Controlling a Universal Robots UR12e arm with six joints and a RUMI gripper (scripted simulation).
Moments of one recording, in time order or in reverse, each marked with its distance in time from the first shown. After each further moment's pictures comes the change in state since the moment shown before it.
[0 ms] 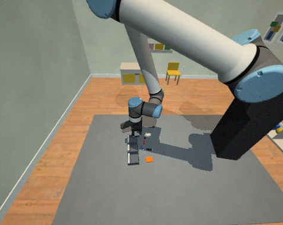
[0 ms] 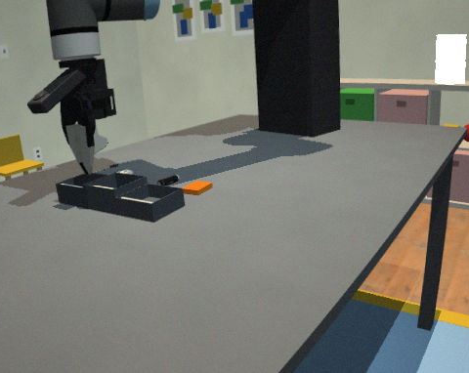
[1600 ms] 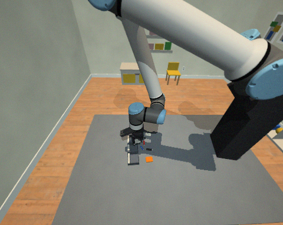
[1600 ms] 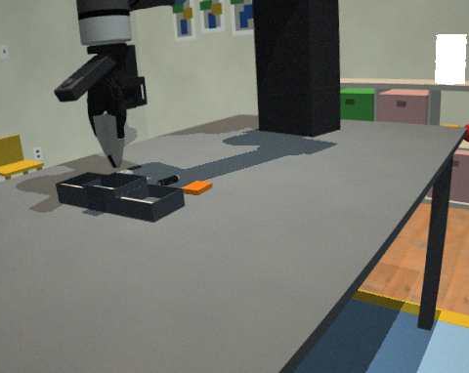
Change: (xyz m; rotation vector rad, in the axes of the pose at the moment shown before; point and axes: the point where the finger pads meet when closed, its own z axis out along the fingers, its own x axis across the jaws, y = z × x) arm -0.084 0.006 -0.019 0.000 0.000 0.000
